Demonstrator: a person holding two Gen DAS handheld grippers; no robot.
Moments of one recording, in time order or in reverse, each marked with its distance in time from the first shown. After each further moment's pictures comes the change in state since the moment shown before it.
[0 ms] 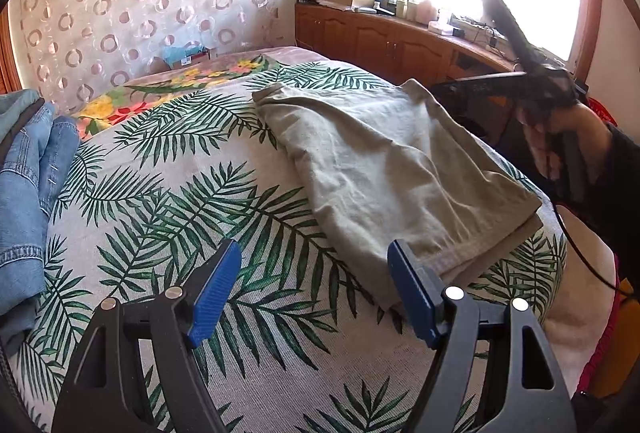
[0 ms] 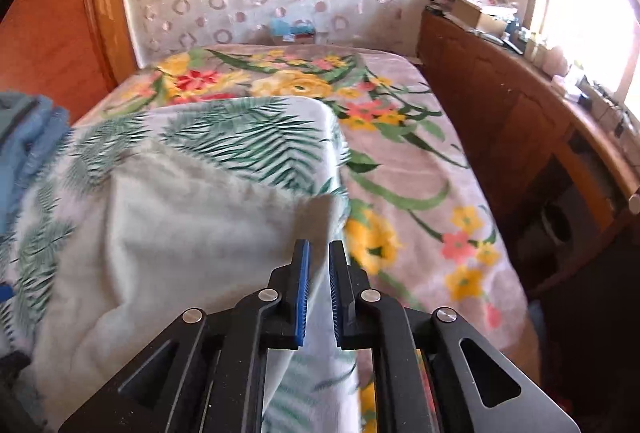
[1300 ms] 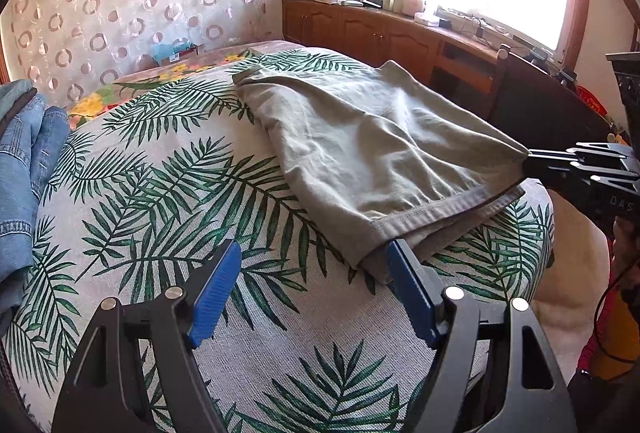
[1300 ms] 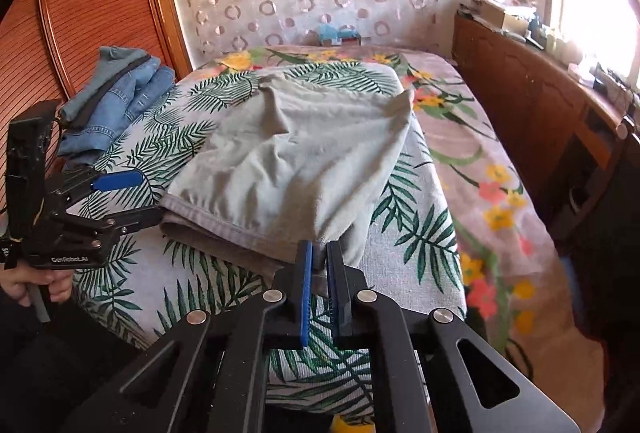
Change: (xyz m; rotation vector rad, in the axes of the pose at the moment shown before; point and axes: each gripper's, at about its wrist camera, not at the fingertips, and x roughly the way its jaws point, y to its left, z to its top) left arm -0.006 -0.018 -0.022 0.022 0.019 -0.032; right arm -0.111 0.036 -0.119 -0.003 -0.032 0.108
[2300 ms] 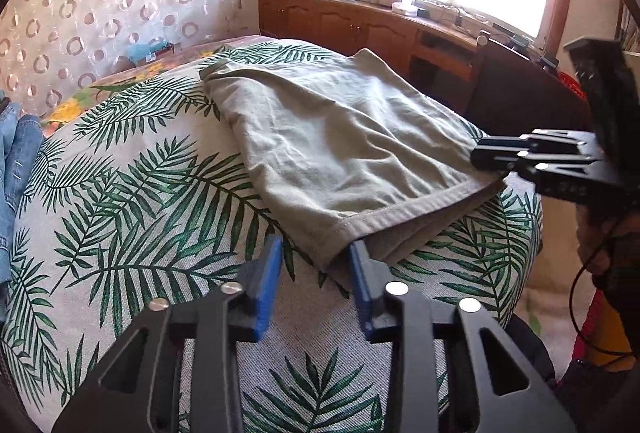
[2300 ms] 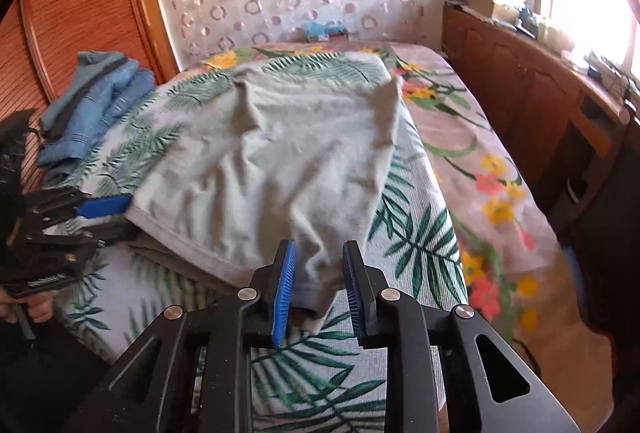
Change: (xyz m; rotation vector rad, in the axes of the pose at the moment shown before) left arm 0.011 -0.010 0.000 0.043 0.024 -0.077; right arm 0.035 -0.015 -0.004 0.054 0.016 -0.019
